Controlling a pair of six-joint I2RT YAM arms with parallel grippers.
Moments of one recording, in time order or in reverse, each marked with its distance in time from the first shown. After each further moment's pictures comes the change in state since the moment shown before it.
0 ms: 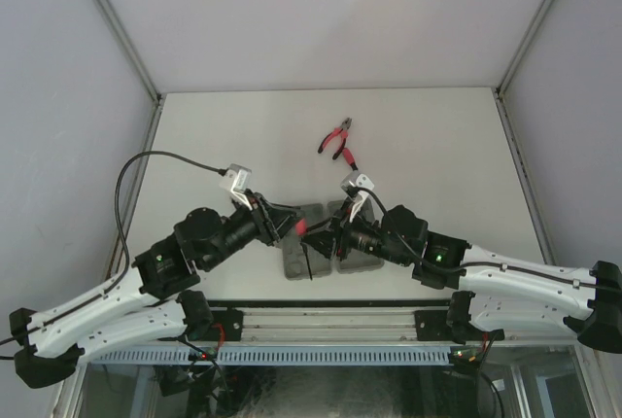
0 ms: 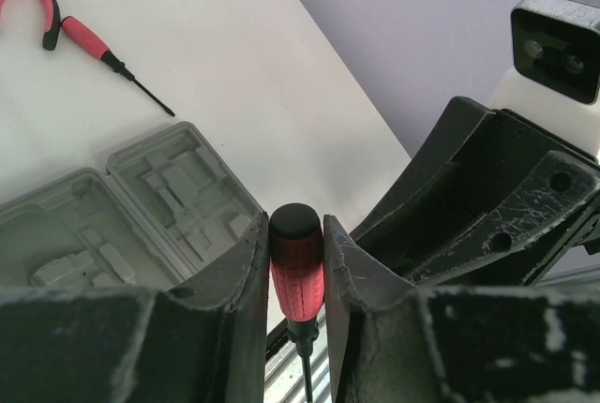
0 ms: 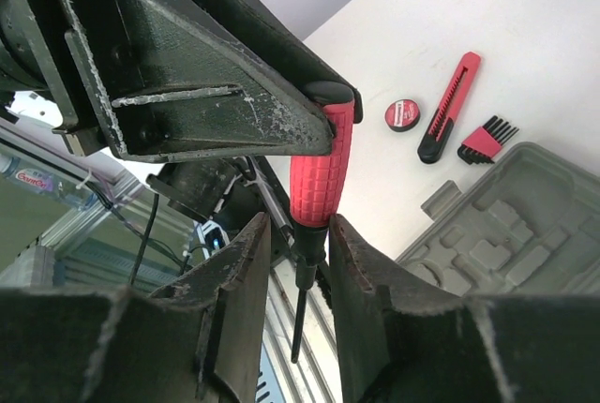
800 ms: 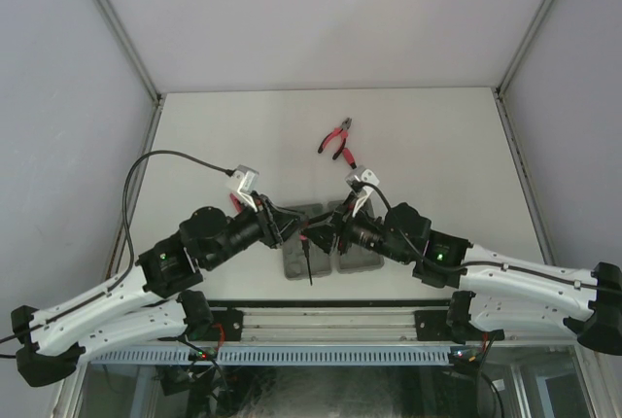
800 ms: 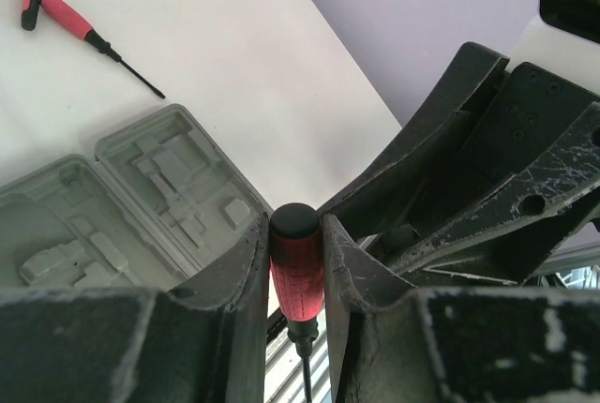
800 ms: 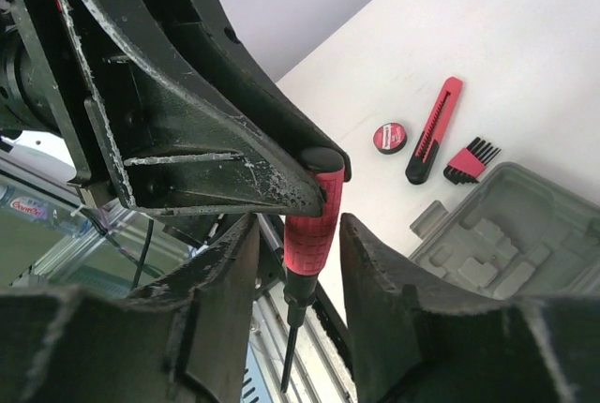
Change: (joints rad) left arm 0.000 0.014 0.000 -0.010 0.047 0.000; right arm -0.014 -0.004 0.006 0.021 0.042 -0.001
